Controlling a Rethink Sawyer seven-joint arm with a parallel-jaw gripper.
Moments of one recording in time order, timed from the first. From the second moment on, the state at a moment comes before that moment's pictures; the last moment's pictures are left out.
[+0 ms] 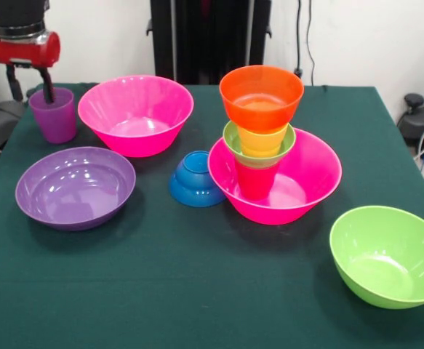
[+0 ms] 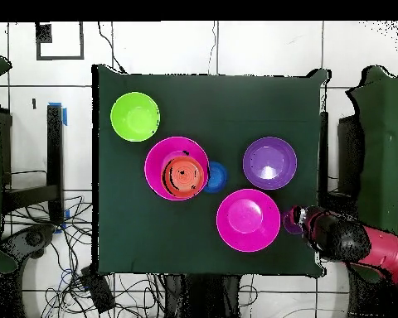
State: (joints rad) arm -1.16 -0.68 0.45 1.84 -0.64 0.50 1.61
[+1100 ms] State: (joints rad) arm -1.19 -0.59 0.47 1.82 -0.68 0.60 1.61
